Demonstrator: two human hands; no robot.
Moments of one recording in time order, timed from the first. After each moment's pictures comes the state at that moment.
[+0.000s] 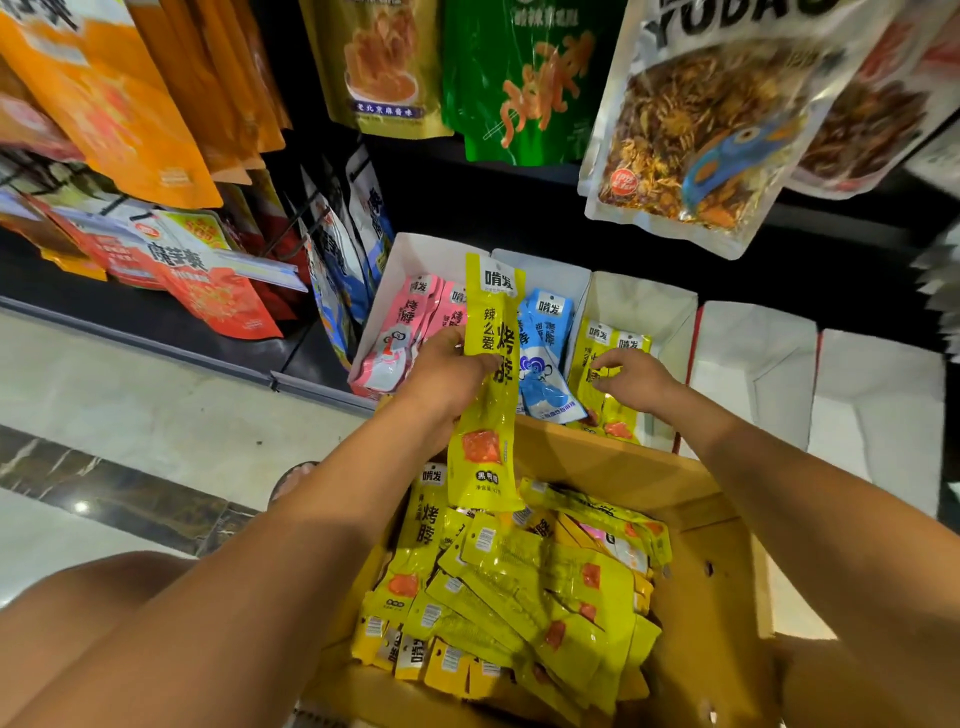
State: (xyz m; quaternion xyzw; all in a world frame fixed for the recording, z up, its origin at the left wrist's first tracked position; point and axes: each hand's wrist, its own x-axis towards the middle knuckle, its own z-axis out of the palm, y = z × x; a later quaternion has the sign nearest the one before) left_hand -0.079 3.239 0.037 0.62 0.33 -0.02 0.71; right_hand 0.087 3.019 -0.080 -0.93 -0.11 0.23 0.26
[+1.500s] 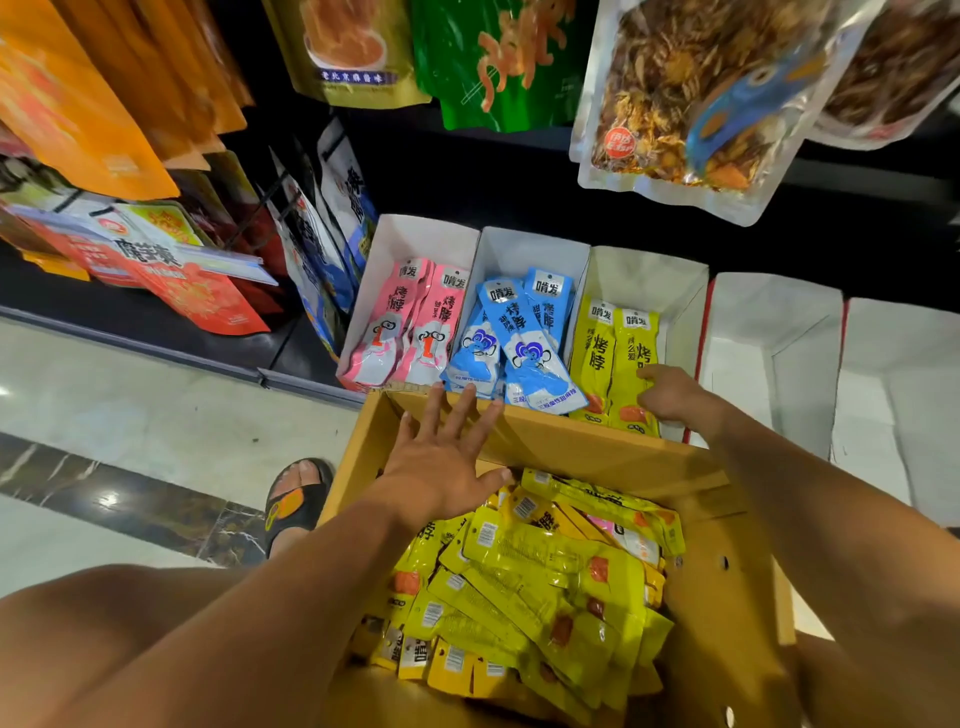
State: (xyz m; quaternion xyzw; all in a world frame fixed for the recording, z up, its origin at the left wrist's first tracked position) left_hand -0.115 3.241 -0.060 0.95 0.03 -0.31 0.06; right_hand 0.106 2.967 -0.142 -0.92 0.00 0.32 0.22
